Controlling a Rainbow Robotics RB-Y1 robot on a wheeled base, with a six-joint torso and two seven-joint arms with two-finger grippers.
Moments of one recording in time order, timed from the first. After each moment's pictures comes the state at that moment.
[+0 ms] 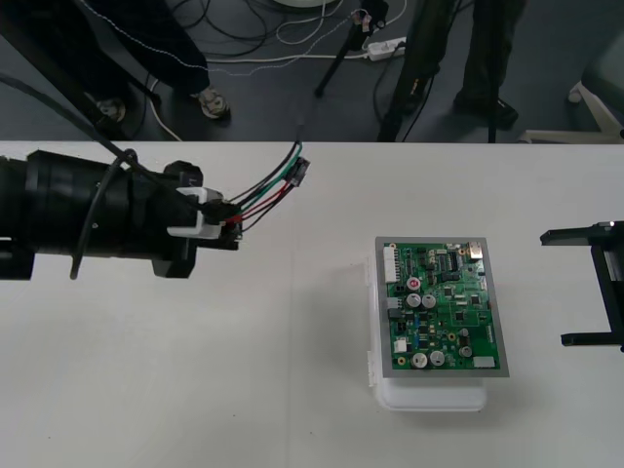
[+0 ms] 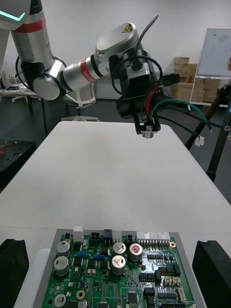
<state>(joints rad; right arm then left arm) -0.02 -0.96 -0.05 -1.56 0.71 -1.56 0.32 -0.30 0.46 0.07 -2.10 -1.87 -1.54 0.27</state>
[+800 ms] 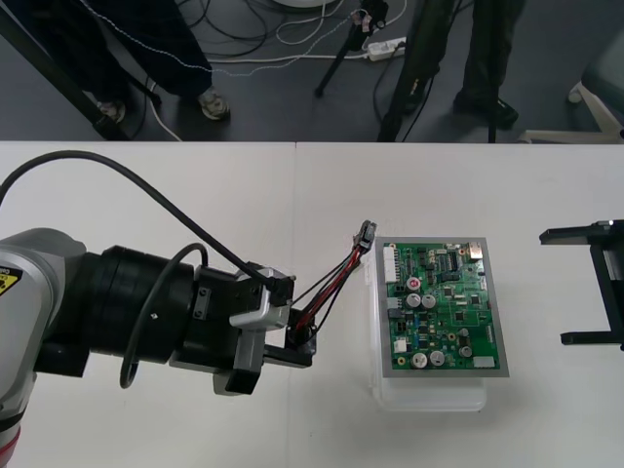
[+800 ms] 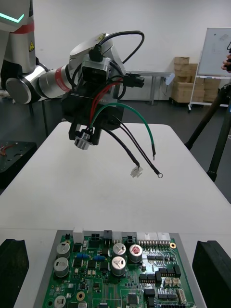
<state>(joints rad) -0.03 -0.96 -0.05 -1.56 0.71 -1.56 0.31 -0.10 0.38 -0.13 -2.27 -1.75 -1.55 0.61</state>
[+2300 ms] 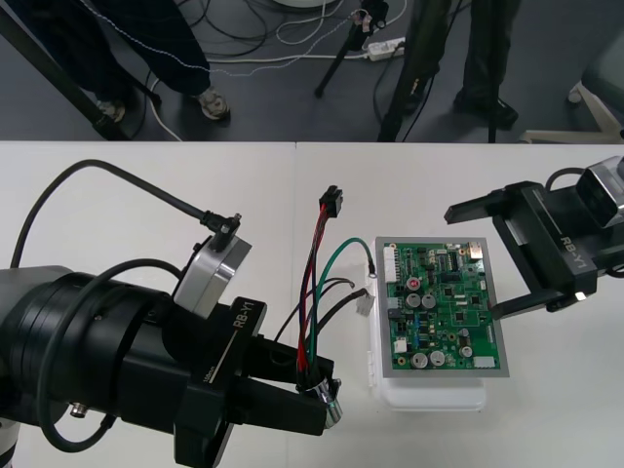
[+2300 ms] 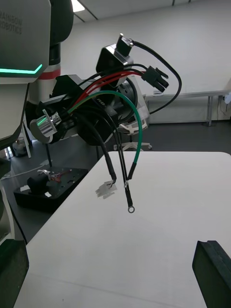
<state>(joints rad) -0.42 -0.97 0.37 -1.52 0.58 -1.53 0.18 0.02 0.31 -0.06 -2.34 -1.31 -1.55 1.11</state>
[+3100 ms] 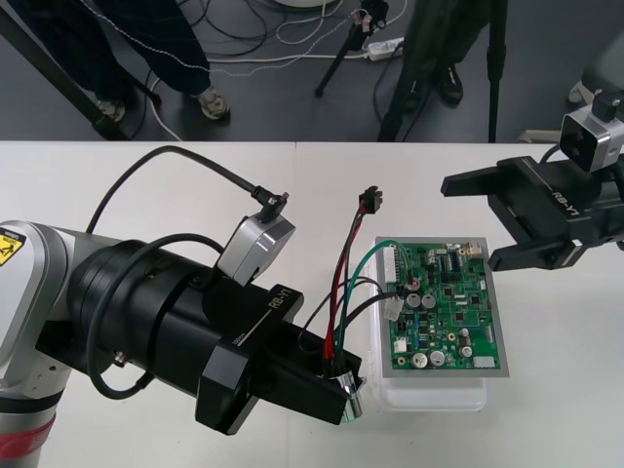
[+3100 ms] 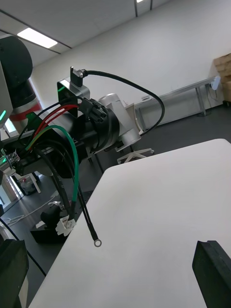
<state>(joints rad) -0.54 -0.97 0.47 -1.37 0.47 -1.53 -0.01 -0.16 0.34 -0.18 -2.13 -1.18 -1.55 1.11</state>
